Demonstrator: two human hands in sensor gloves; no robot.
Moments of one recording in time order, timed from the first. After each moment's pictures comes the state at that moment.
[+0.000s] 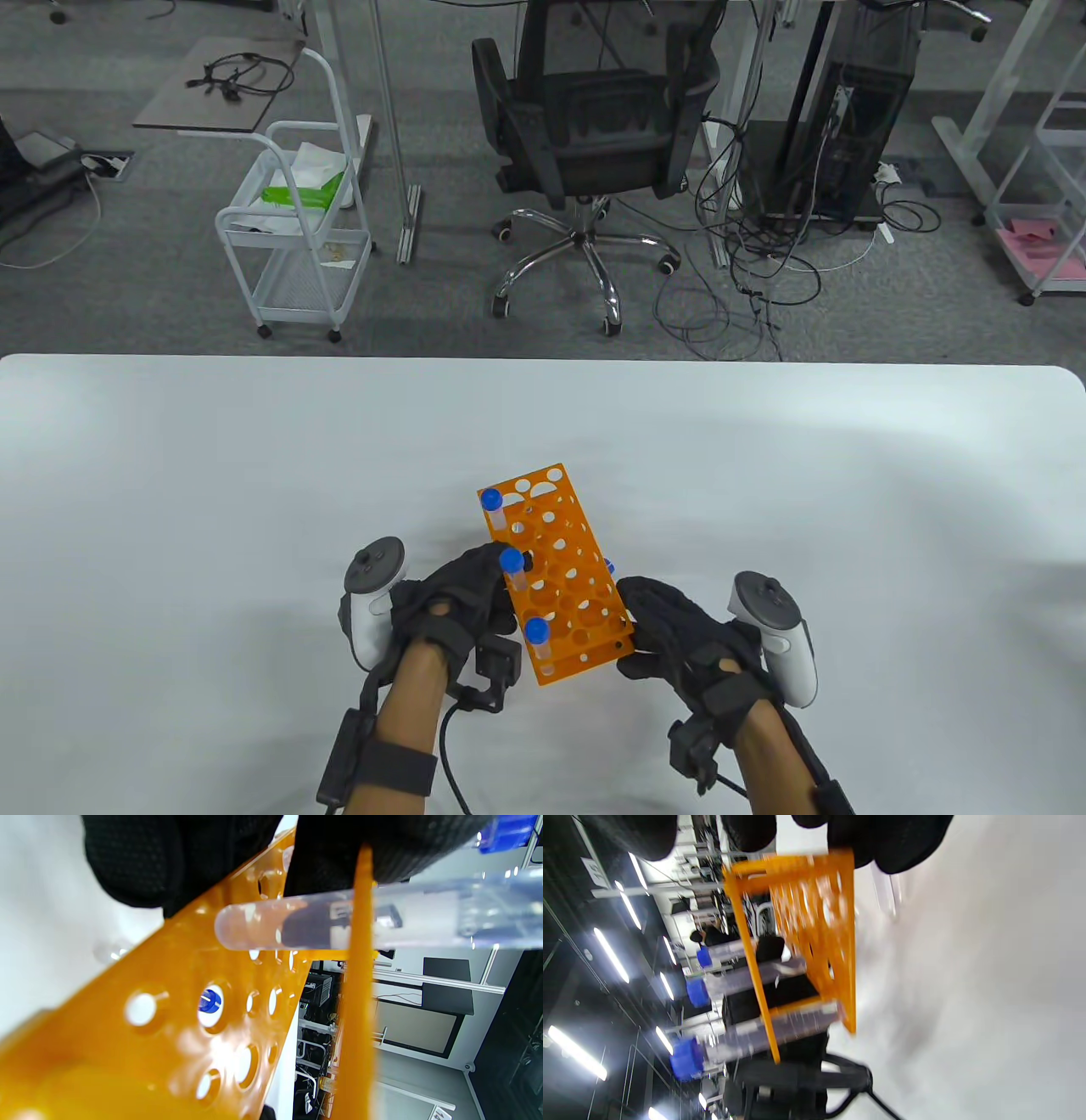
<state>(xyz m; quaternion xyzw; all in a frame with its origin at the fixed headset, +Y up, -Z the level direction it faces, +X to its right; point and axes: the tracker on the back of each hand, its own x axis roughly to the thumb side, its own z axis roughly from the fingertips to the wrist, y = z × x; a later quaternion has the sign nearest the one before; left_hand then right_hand) -0.143 -0.761 -0.341 -0.19 0.11 0.71 0.67 0.176 -0.727 -0.305 0.03 0.29 0.69 0.66</state>
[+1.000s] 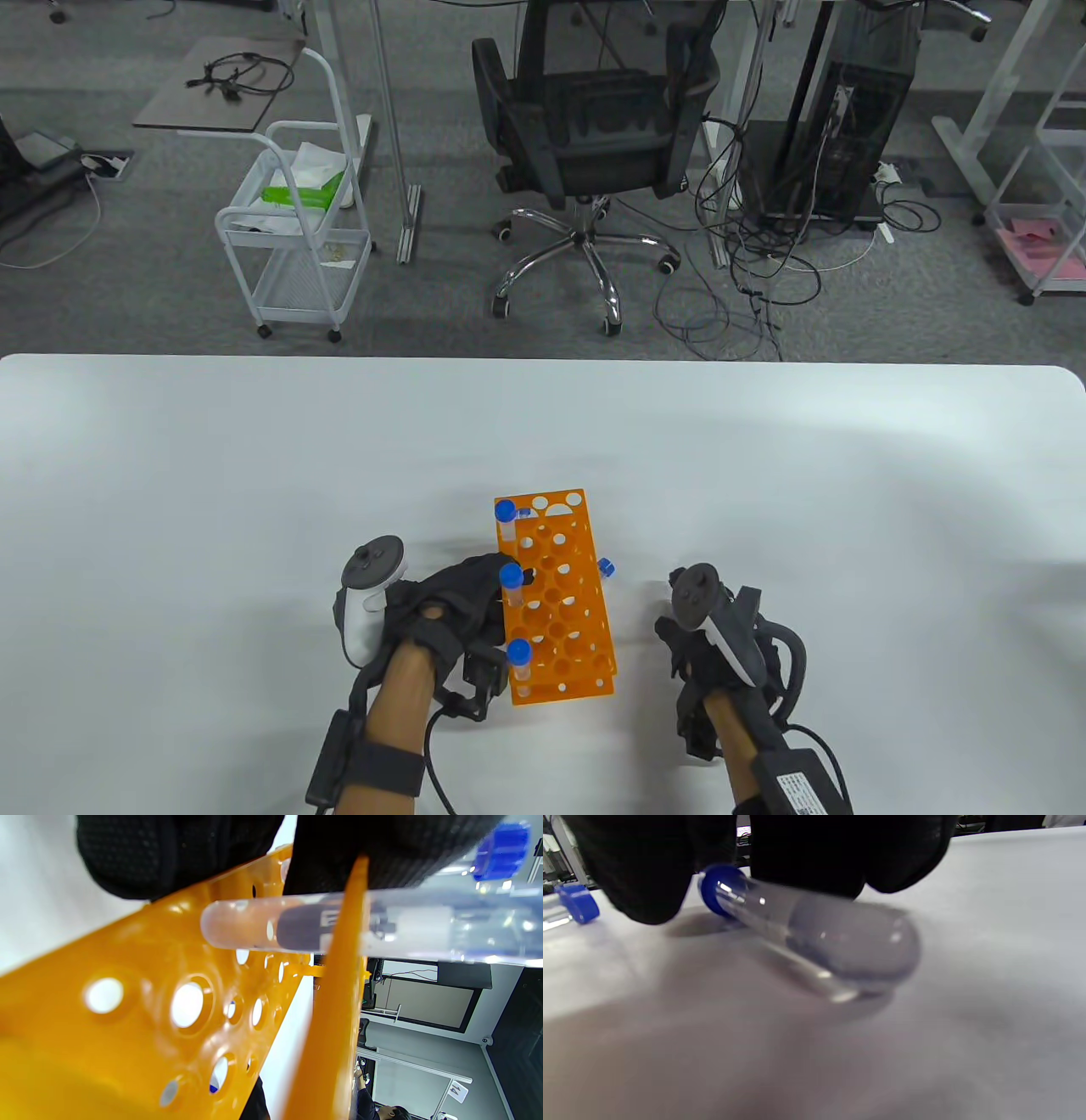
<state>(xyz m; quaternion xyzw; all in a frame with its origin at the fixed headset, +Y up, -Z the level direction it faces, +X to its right) -0.147 -0.763 -0.341 -0.23 0.08 0.69 0.68 0.175 -0.761 -0.335 -0.14 0.08 0.99 0.04</state>
